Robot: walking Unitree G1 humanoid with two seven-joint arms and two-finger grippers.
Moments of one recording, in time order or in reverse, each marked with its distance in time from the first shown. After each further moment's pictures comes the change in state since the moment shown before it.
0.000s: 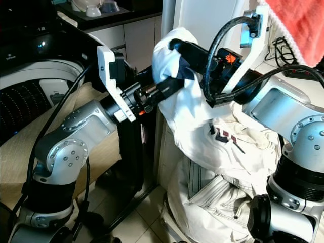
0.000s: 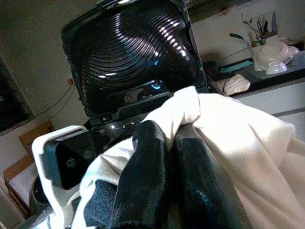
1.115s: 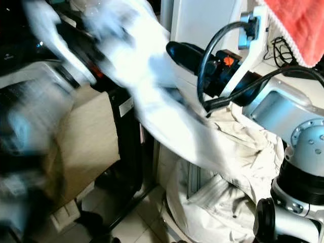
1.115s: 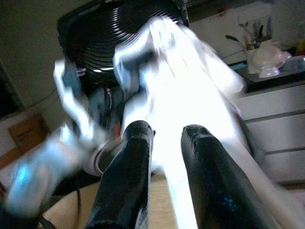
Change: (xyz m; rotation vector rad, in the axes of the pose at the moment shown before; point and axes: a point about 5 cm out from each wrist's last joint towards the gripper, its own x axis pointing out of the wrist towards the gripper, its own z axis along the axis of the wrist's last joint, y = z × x) left arm -0.048 0.094 0.110 0.366 -0.211 0.543; right arm -0.002 0.006 -0.001 -0.068 0.010 -0.004
